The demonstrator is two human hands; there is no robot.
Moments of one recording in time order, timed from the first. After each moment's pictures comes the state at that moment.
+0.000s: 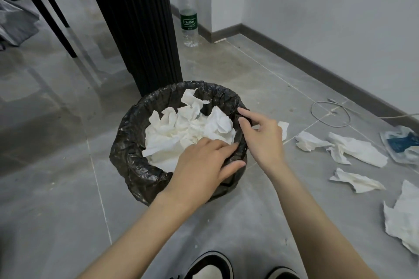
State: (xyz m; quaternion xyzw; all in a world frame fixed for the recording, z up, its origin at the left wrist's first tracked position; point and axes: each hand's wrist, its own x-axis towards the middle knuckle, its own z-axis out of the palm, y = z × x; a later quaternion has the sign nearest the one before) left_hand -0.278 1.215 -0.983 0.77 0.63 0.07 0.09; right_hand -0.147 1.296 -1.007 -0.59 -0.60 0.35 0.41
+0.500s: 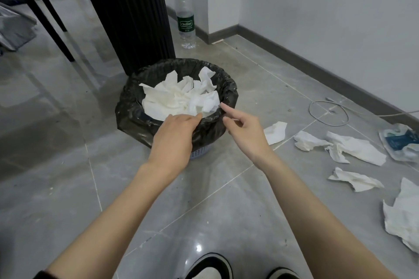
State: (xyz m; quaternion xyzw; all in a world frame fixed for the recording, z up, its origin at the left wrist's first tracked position) left_hand -0.323 1.256 -0.989 0.71 0.69 0.13 0.00; right_hand -0.165 1.308 -1.006 -0.50 -0.60 0.49 0.39
